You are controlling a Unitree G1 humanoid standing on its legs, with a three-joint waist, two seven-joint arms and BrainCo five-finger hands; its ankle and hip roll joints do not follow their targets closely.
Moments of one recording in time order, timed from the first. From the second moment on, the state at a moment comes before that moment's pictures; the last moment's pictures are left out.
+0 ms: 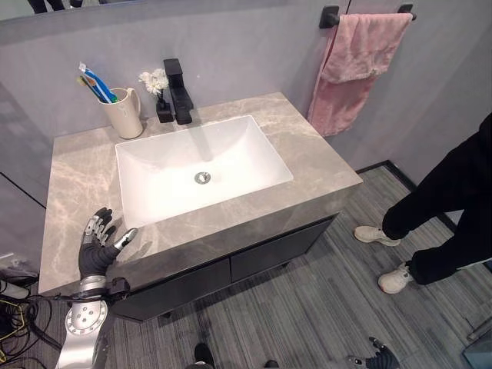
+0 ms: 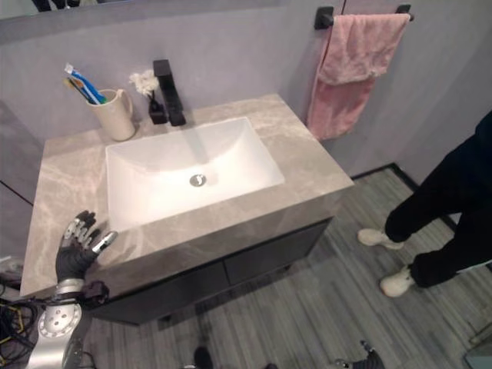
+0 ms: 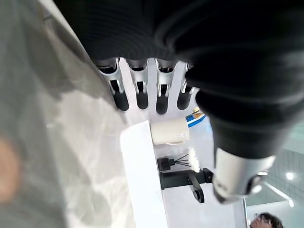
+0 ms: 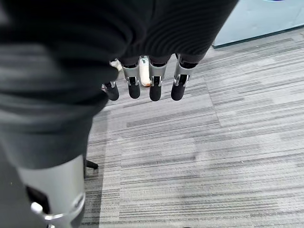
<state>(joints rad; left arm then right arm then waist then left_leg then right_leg) 0.16 0.44 0.14 0.11 -0.35 -0.29 0.20 0.21 -0.42 0.19 0.90 0.03 -0.09 -0.15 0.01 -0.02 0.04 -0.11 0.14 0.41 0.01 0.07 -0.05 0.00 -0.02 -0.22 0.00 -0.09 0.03</state>
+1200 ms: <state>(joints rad) 0.15 0.48 0.03 0.12 -0.31 -0.29 0.18 0.01 -0.37 0.23 0.97 0.02 -0.10 -0.15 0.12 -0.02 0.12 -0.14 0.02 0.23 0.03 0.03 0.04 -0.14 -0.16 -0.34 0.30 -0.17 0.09</state>
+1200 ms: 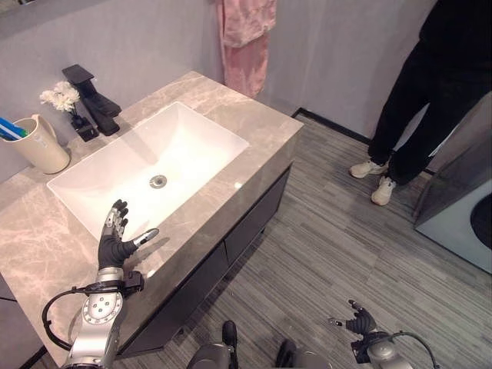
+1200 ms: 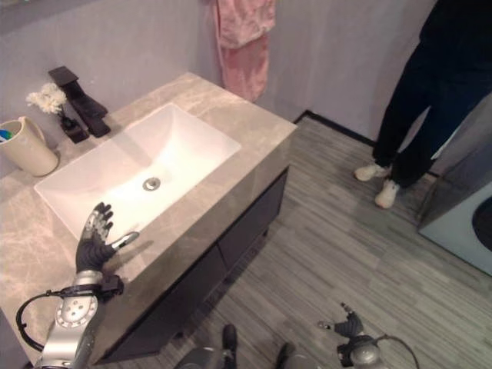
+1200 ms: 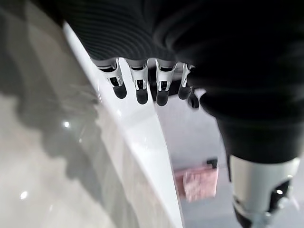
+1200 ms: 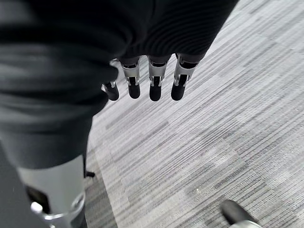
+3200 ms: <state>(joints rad) -0.13 0.47 -0.06 0.78 -0.17 -0.27 0.21 0.09 -0.34 0.23 1.18 0.06 -0.08 -0.15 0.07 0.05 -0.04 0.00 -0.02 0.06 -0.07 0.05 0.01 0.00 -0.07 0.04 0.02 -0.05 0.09</state>
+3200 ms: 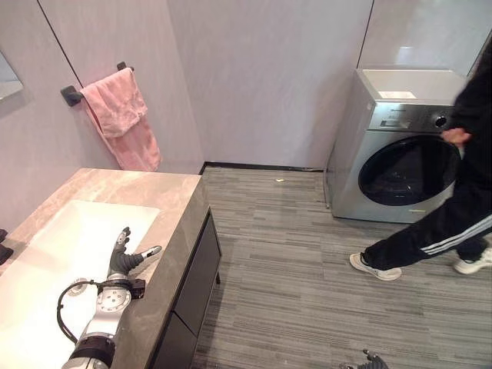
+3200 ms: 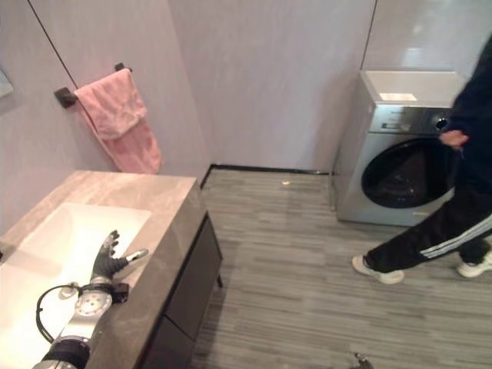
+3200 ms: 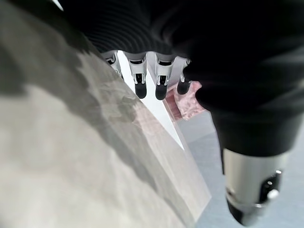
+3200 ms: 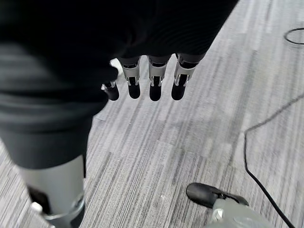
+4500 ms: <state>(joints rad) -0.04 0.47 -0.43 0.29 -0.17 -0.19 0.09 0.11 -0.32 0.22 1.12 0.11 -0.09 -0.15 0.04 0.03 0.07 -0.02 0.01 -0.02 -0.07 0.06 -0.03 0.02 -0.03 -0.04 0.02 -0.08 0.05</state>
